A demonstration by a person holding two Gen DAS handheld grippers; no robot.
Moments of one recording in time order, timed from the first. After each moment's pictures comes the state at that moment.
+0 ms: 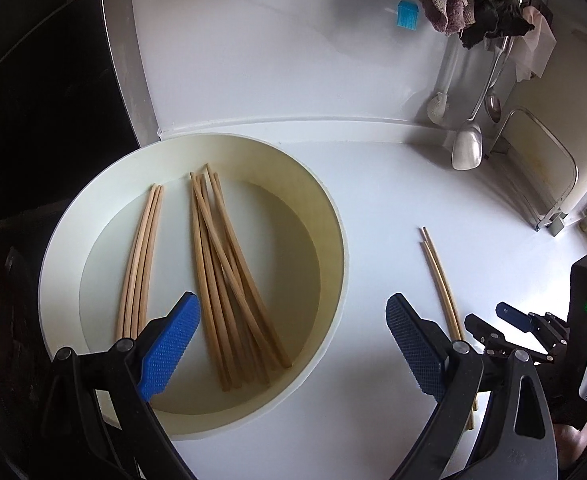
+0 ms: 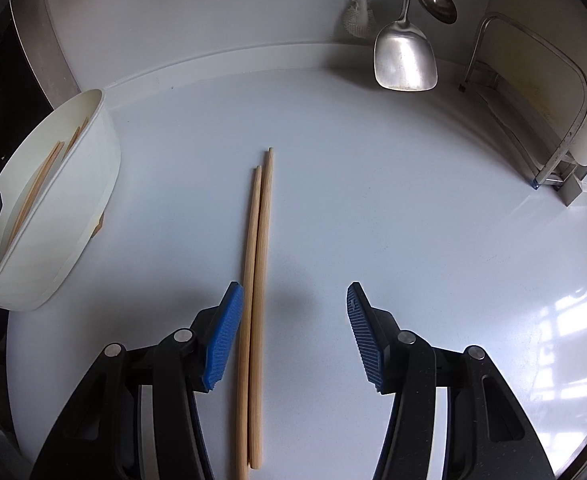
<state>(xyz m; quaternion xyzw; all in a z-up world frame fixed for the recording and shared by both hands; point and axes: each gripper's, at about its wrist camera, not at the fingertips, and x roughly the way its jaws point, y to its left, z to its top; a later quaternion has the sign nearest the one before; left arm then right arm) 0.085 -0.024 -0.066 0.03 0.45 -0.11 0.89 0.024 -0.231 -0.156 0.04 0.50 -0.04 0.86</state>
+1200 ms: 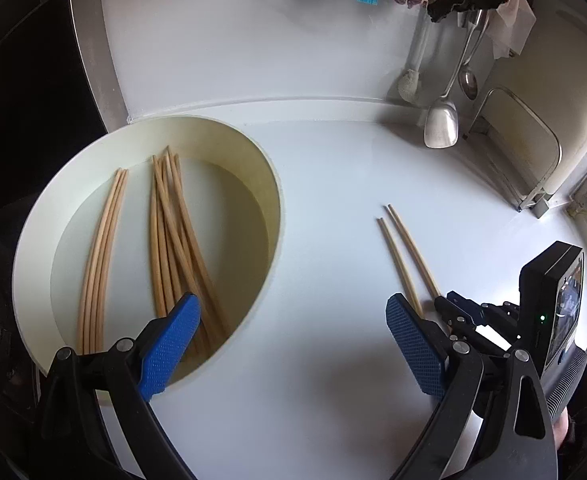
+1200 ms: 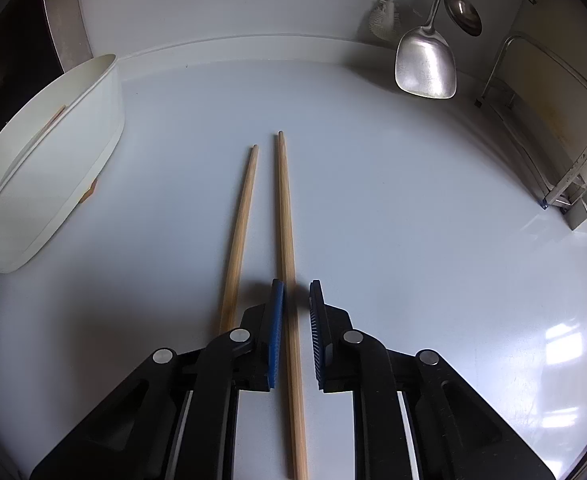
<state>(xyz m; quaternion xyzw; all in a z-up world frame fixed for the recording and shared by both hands) 0.064 -0.059 -0.077 0.03 0.47 -0.13 0.87 0.023 -0.229 -0.176 -0.01 0.50 -0.02 0.87</state>
